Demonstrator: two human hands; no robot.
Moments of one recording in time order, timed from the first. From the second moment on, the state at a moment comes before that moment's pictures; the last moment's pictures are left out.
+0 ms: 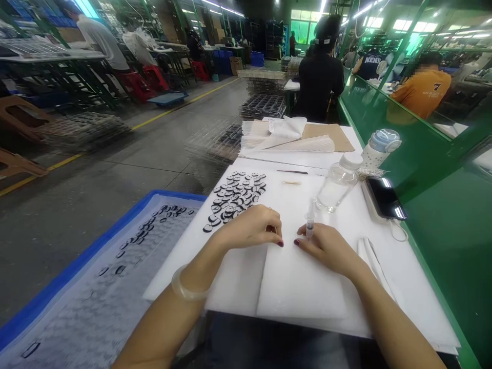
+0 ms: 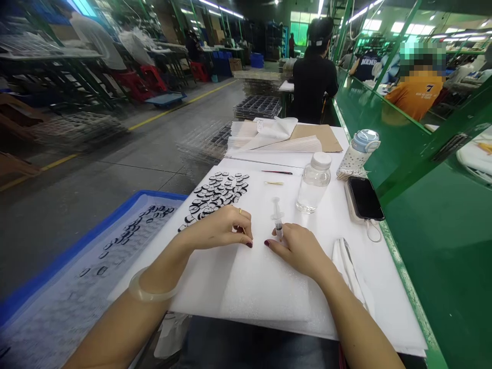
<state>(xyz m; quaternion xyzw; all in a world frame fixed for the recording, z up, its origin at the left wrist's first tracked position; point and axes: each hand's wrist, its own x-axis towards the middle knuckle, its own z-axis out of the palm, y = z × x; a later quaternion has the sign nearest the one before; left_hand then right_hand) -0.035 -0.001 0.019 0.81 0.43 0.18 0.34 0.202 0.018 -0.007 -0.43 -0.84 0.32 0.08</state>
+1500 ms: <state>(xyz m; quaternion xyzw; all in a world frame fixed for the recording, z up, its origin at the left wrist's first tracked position) -0.037 -0.004 0.021 0.83 0.44 0.16 0.29 0.208 0.015 -0.012 -0.41 -0.86 0.26 0.17</state>
